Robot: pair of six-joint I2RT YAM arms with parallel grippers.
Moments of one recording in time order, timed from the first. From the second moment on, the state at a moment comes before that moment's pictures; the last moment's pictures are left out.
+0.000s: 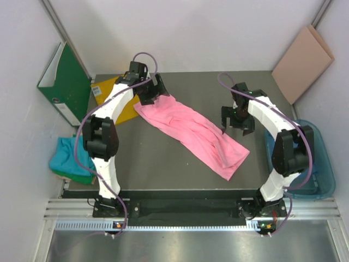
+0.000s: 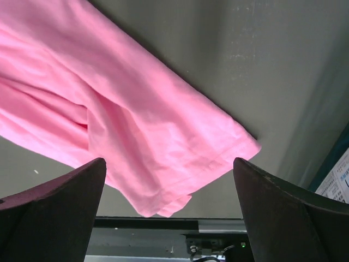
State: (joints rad) left arm -0.22 2.05 1.84 -0.66 0.32 -0.59; right arm 0.27 1.70 1.40 -1.03 0.02 0.35
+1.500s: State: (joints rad) left arm -0.94 2.01 1.28 -0.37 0.56 -1.10; right arm -0.02 1.88 1.71 -0.91 -0.15 0.24
